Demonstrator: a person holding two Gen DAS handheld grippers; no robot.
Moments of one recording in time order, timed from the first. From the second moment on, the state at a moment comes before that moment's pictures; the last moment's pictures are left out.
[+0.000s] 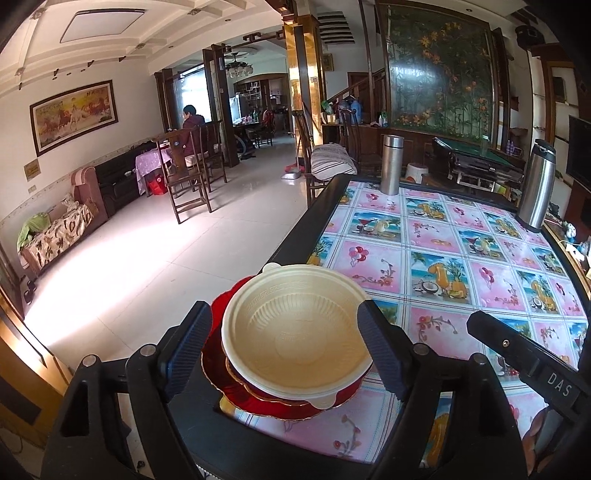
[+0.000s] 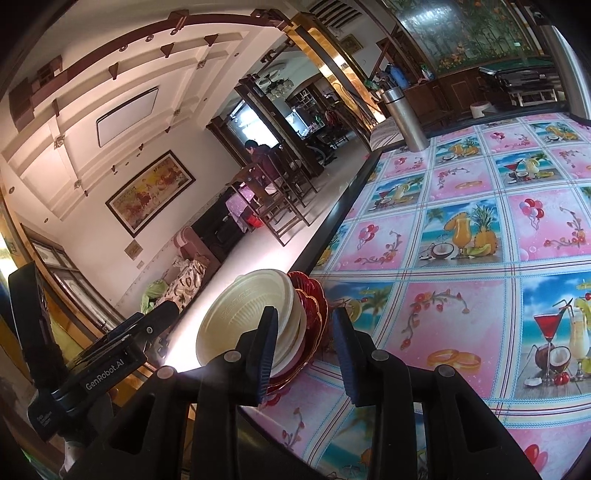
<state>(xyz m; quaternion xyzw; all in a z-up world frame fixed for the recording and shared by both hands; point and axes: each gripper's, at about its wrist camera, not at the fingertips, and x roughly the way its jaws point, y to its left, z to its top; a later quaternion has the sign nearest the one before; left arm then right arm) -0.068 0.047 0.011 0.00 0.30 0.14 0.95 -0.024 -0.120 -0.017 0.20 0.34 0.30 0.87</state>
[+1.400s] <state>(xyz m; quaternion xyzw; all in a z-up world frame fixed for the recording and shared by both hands) -0.092 0.025 0.022 0.01 0.23 0.09 0.97 -0.039 -0.113 -0.016 0.17 0.33 0.31 0.87</state>
